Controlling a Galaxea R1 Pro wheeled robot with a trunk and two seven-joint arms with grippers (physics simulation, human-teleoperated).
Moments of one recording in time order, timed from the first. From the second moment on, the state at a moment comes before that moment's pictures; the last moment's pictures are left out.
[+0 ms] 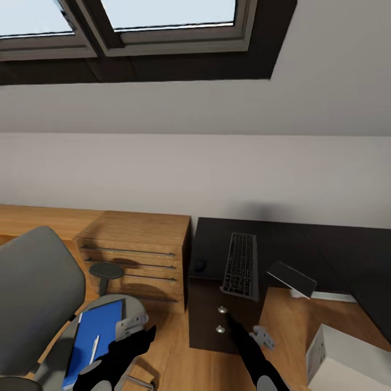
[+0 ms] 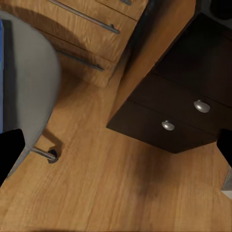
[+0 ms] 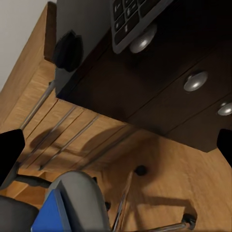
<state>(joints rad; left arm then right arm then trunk) -0.16 0.34 -0.67 -1.57 1.04 0.22 0.72 -0.13 0.03 0.26 -1.08 -1.00 -0.07 -0.06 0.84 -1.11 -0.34</state>
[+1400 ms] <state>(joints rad) -0.16 0.33 -0.78 -1.57 1.03 0.21 0.84 -0.13 -0.06 0.25 -1.09 -1.00 -0.06 0.13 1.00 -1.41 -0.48</state>
